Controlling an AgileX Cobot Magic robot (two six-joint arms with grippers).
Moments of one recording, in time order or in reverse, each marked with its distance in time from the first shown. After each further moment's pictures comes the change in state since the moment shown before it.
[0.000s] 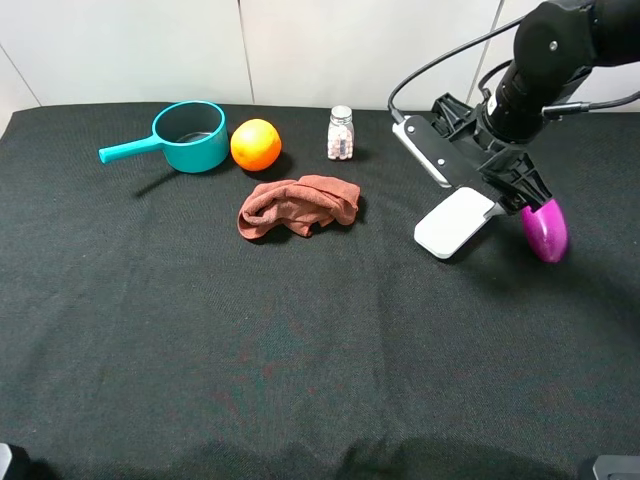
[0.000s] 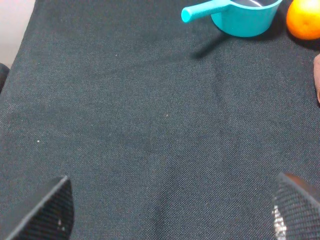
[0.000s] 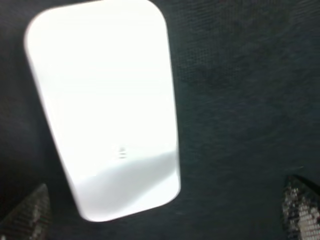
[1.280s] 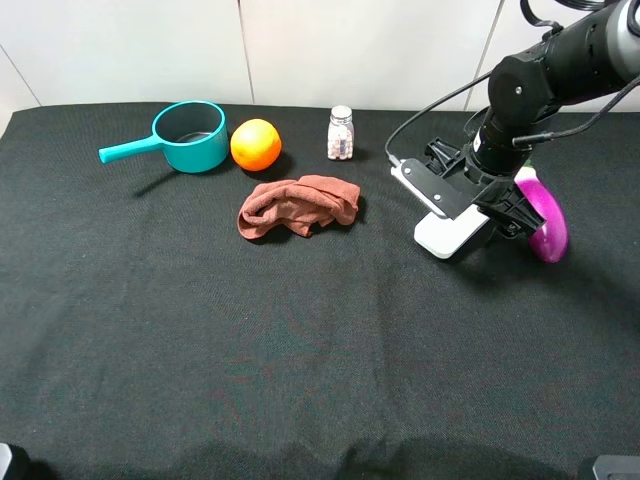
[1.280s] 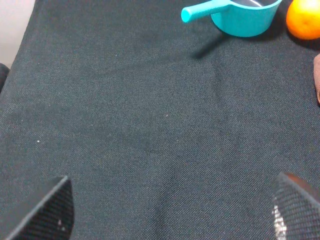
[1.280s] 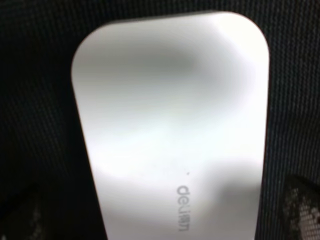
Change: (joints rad) left arm 0.000 0.000 0.000 0.000 0.000 0.000; right arm -0.022 0.143 -0.003 -0.004 0.007 -0.037
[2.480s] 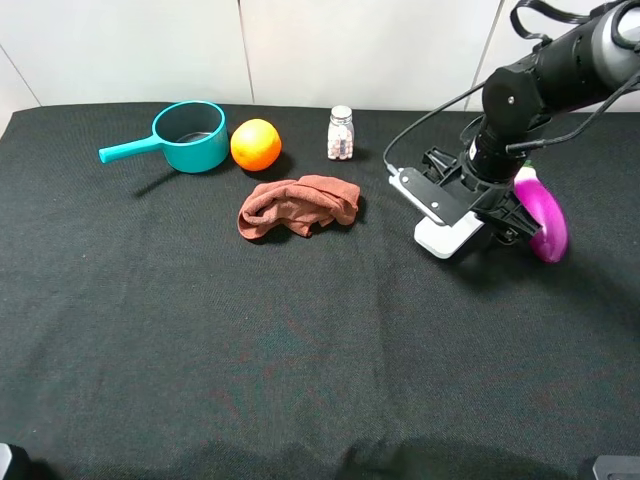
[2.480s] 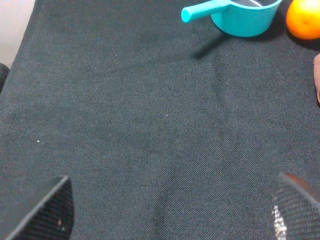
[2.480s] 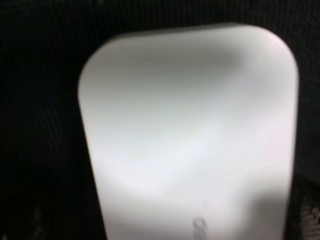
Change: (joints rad) left arm 0.000 0.000 0.000 0.000 0.000 0.000; right arm 0.000 0.043 -0.001 0.002 -0.009 -0.007
